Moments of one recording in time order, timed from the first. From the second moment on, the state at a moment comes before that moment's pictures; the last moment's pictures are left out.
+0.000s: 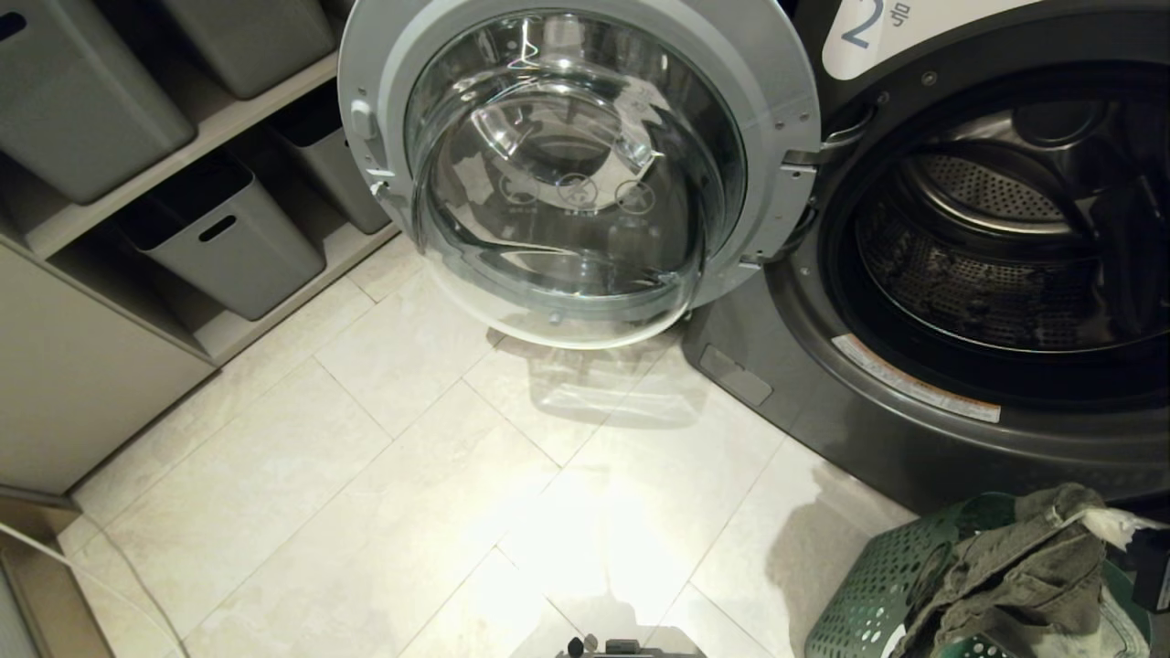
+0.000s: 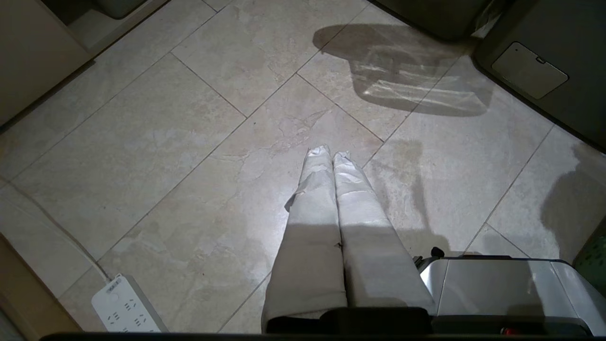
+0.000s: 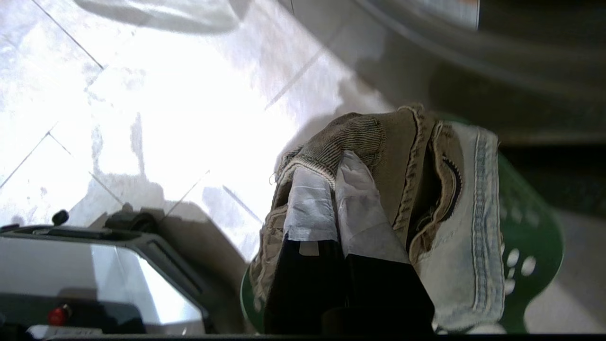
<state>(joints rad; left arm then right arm) 0.00 0.00 0.00 -0.01 0.00 -0.01 -0.55 1.33 -0.21 -0.74 0.55 -0.24</state>
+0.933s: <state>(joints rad) 0.00 0.00 0.00 -0.01 0.00 -0.01 -0.46 1.21 -0.46 -0.74 0.49 -0.23</state>
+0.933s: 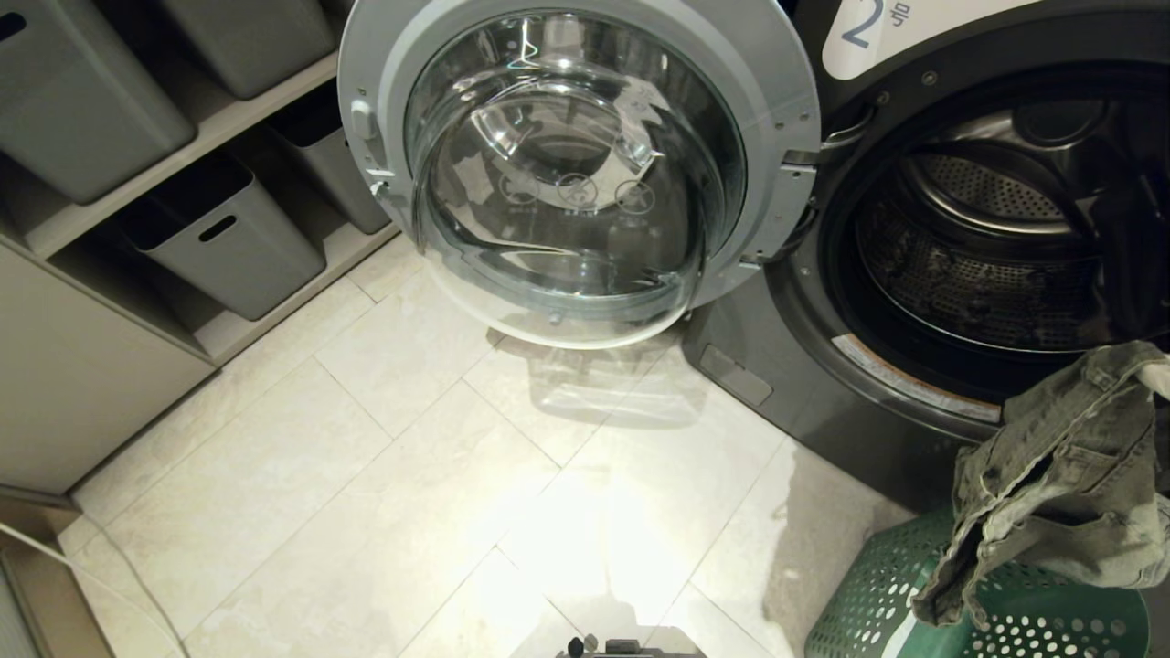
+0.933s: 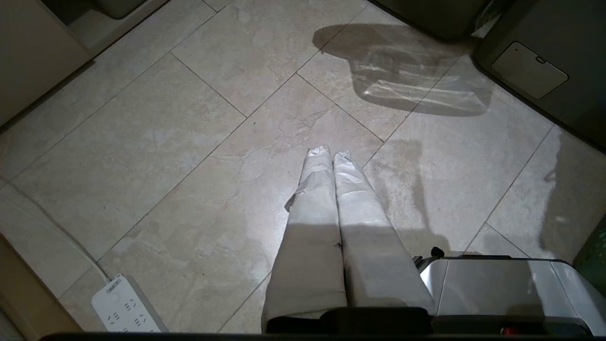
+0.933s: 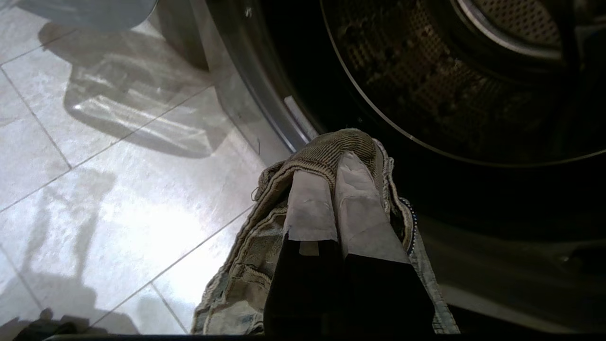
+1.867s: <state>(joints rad) 0.00 0.00 0.00 -0.01 0.00 -0.01 -0.43 1.24 -0.64 -0.71 0.39 -0.25</state>
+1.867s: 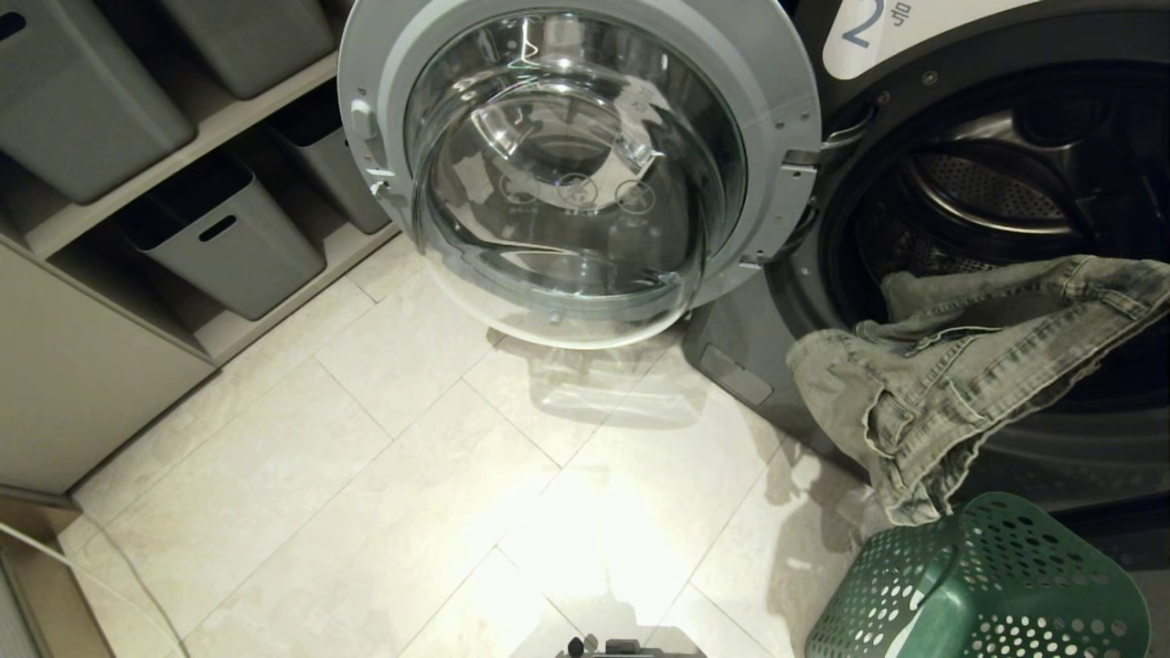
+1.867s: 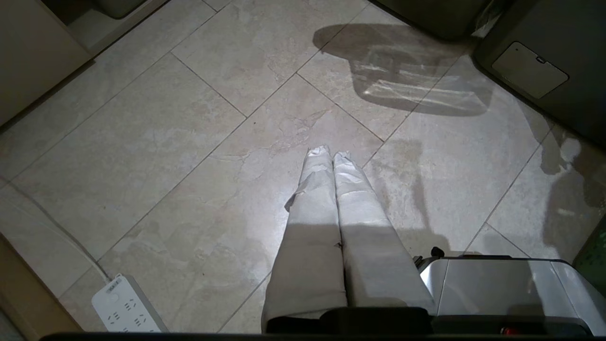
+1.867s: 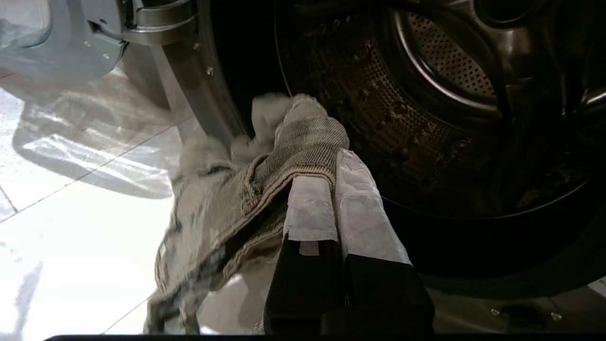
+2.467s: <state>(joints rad) 0.00 0.00 0.00 -0.01 0.00 -0.01 -0.34 1.45 -0.66 -1.02 0.37 -0.47</state>
